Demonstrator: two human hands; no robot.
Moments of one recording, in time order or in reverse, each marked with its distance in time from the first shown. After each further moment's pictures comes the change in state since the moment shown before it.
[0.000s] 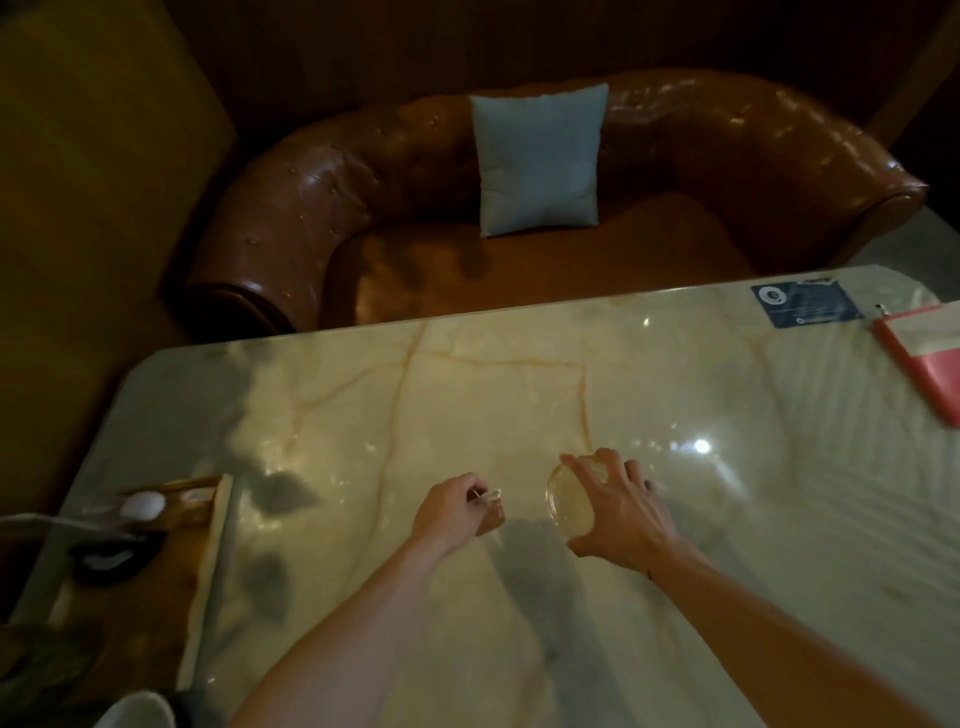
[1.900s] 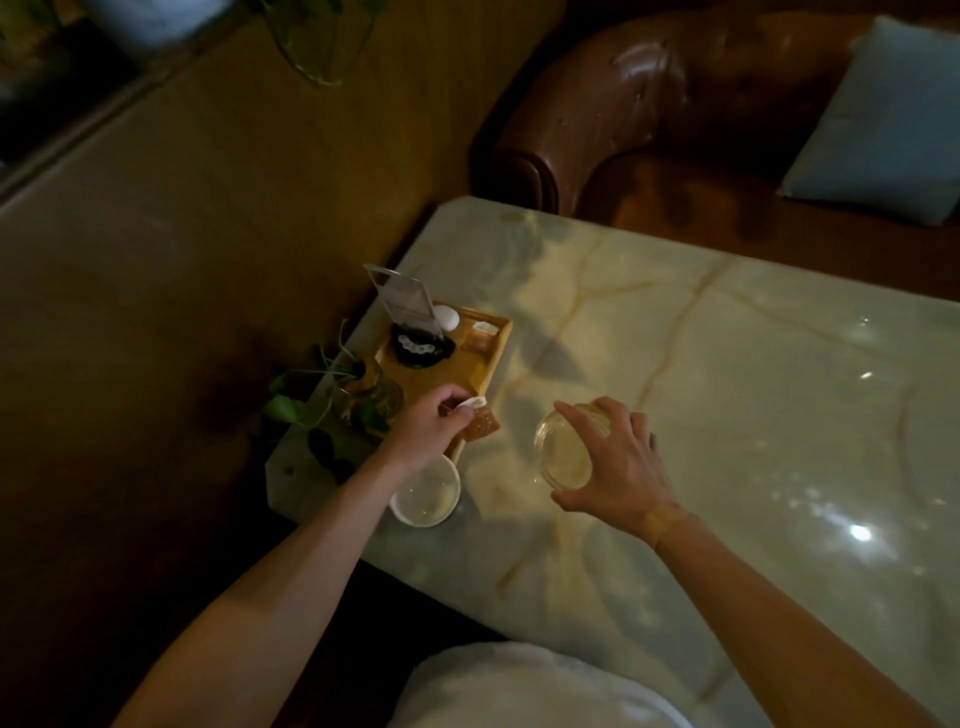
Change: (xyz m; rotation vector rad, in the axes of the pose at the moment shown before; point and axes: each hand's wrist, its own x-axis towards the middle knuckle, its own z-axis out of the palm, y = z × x) left_hand -0.217 -0.254 -0.202 -0.428 0.359 -0.204; right_hand -0.040 -0.322 0.097 0.042 0.047 -0.500
